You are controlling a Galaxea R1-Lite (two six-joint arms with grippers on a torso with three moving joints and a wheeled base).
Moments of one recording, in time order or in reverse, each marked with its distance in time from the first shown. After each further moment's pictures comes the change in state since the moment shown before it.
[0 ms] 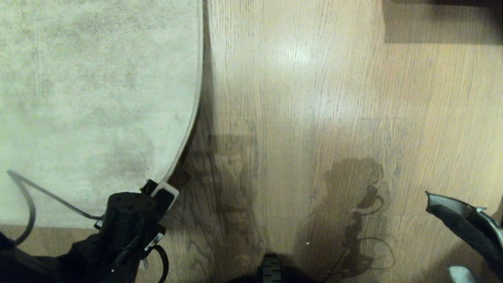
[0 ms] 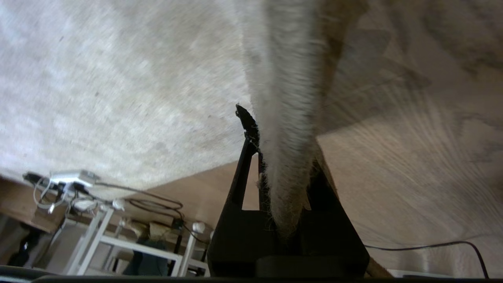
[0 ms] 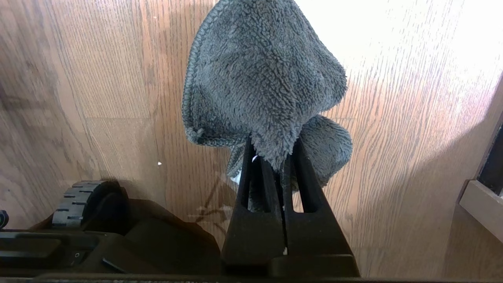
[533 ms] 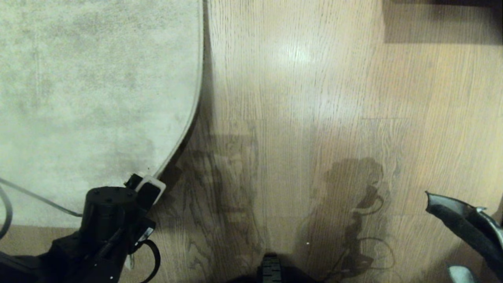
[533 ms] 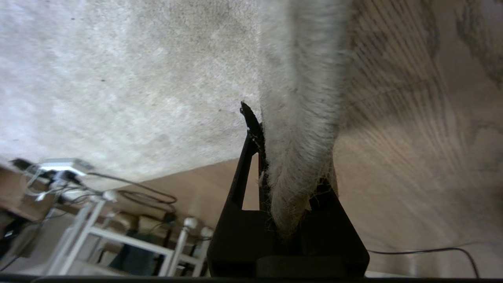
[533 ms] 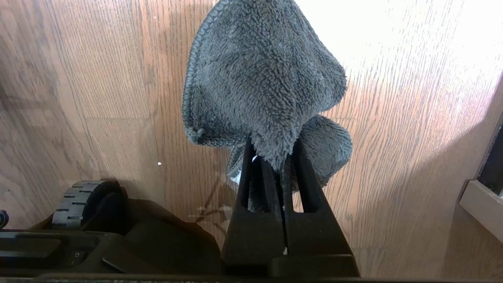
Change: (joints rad) left arm 0.087 -0.050 0.007 -0.005 -0.070 0.002; right arm 0.000 0.000 0.000 0.000 0.000 0.000
